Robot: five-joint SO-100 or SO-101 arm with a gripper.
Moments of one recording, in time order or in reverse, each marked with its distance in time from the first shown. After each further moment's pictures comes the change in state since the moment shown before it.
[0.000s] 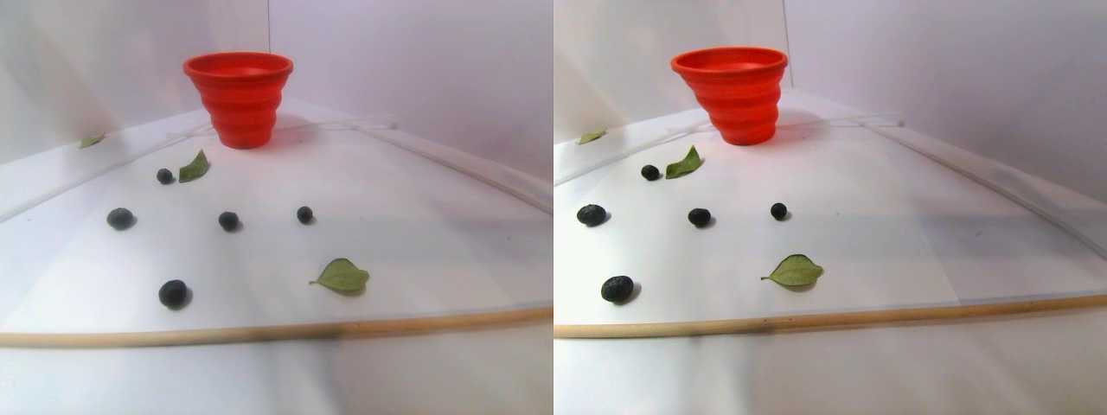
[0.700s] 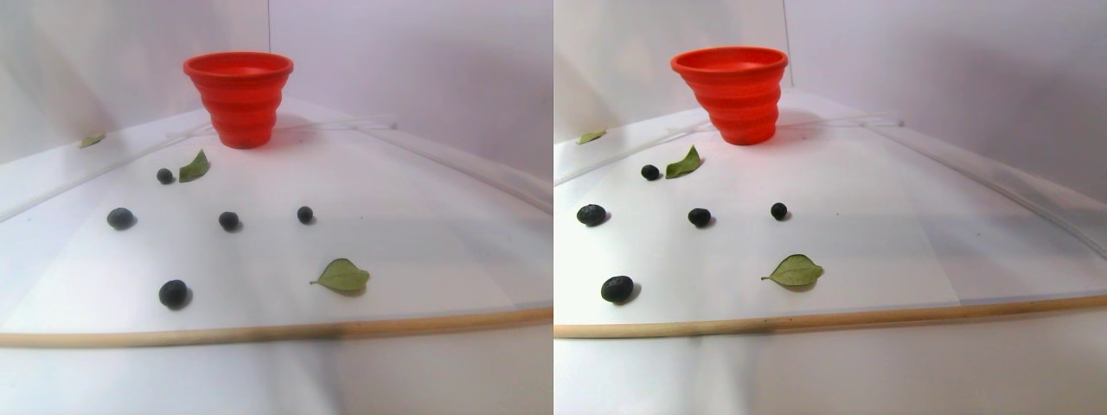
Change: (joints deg) arm -1.1 10.8 -11.9 -1.2 24.8
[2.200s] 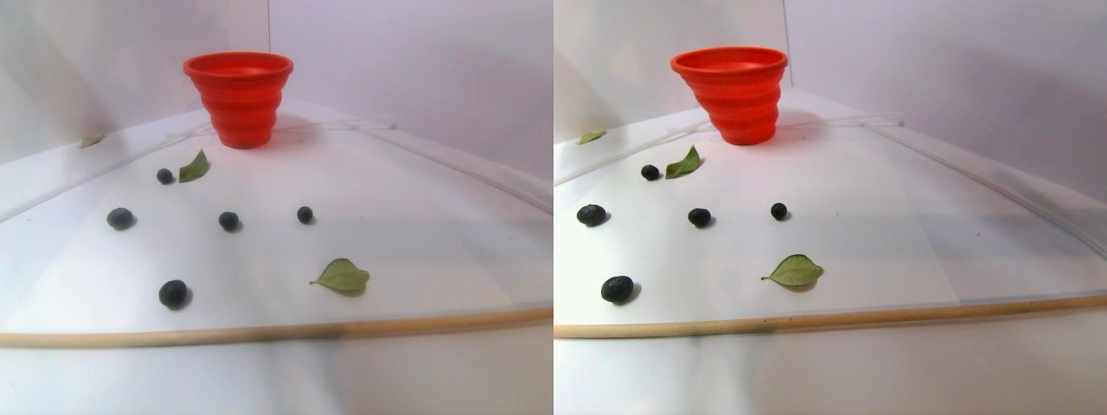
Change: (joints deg) arm 4.0 5.2 2.1 2.0 19.0
